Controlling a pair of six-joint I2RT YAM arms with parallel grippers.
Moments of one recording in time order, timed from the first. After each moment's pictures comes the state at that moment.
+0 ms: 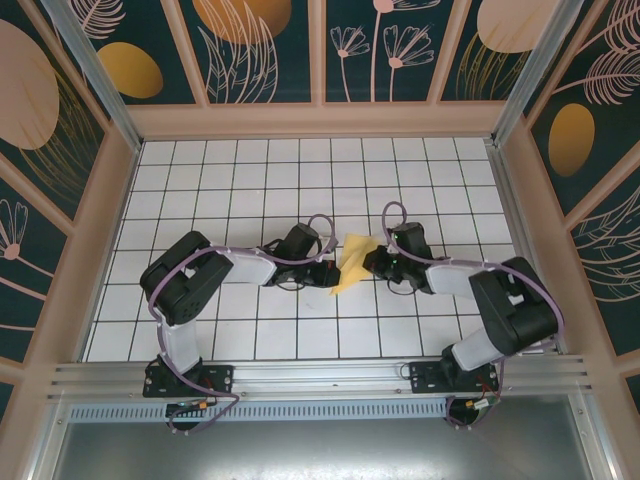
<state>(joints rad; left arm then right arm) -0.76 1.89 0.87 0.17 0.52 -0.63 0.42 1.48 0.49 0.18 -0.40 0.81</state>
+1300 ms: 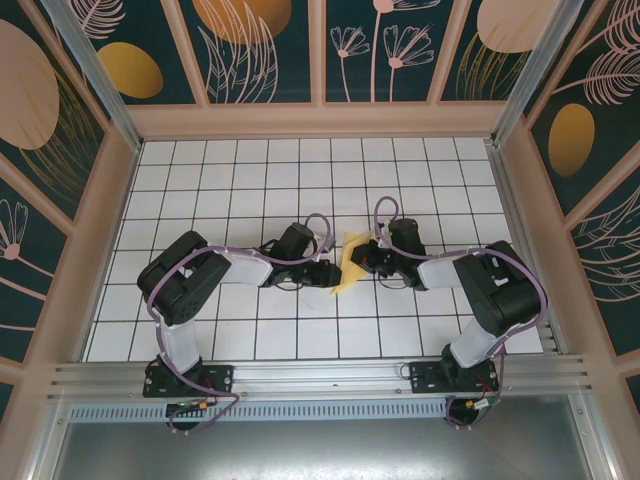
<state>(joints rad) -0.74 1.88 0.83 0.23 0.58 -0.66 0.44 1.64 0.52 0.42 -0.55 0.89</state>
